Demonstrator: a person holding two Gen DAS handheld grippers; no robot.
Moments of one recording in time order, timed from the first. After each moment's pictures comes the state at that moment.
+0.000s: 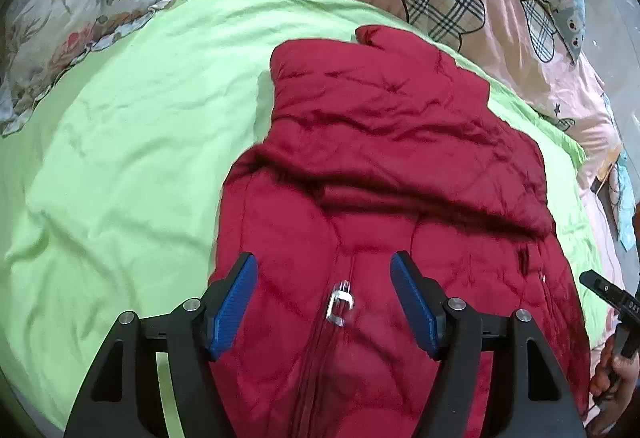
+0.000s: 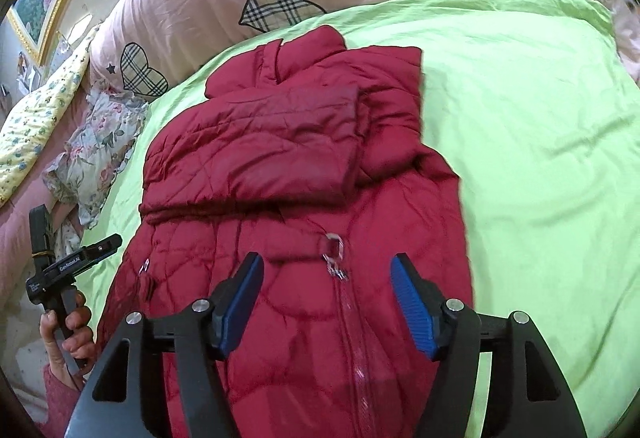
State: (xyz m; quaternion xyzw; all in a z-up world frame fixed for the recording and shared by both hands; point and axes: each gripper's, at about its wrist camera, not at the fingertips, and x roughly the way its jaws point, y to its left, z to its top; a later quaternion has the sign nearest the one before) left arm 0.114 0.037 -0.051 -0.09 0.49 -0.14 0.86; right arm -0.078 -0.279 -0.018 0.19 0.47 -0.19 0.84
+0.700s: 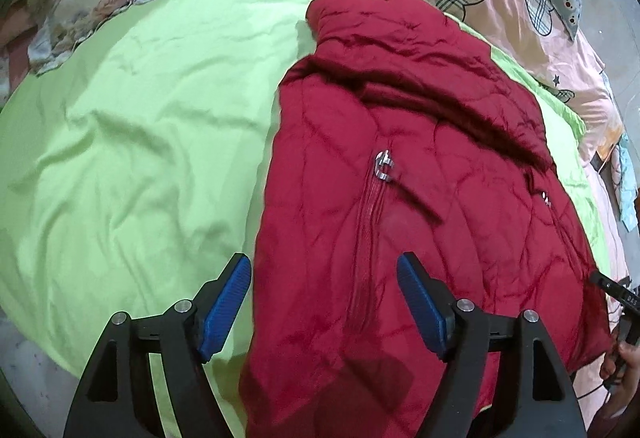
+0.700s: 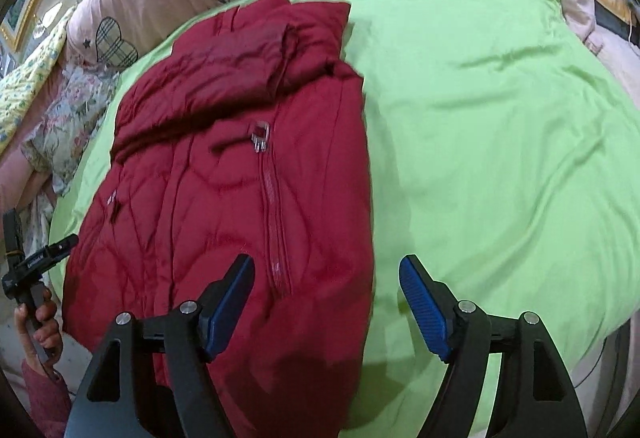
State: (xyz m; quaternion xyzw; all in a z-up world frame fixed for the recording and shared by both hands) left arm 0.024 0.087 -0.057 -0.08 0.52 -0.13 0.84; right arm -0.173 -0.256 -0.031 0.18 0.52 -0.24 0.80
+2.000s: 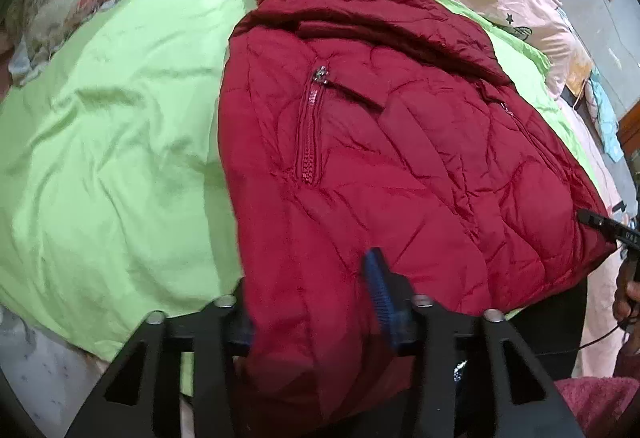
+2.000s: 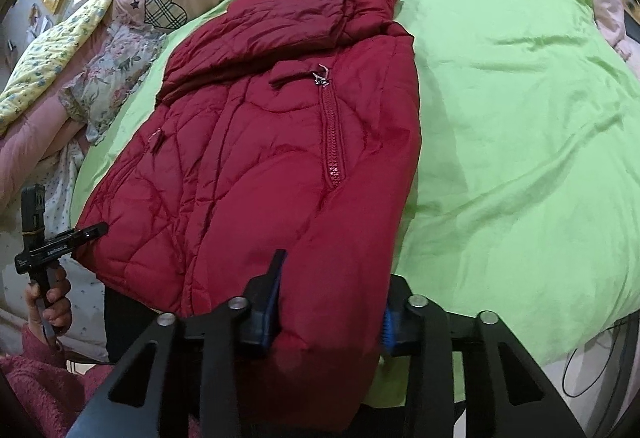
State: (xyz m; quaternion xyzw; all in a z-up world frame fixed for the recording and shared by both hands) left arm -0.043 0.075 -0.055 -0.01 0.53 -0.20 0.82; right arm -0.207 -0.206 -0.034 0.17 0.53 -0.17 0.81
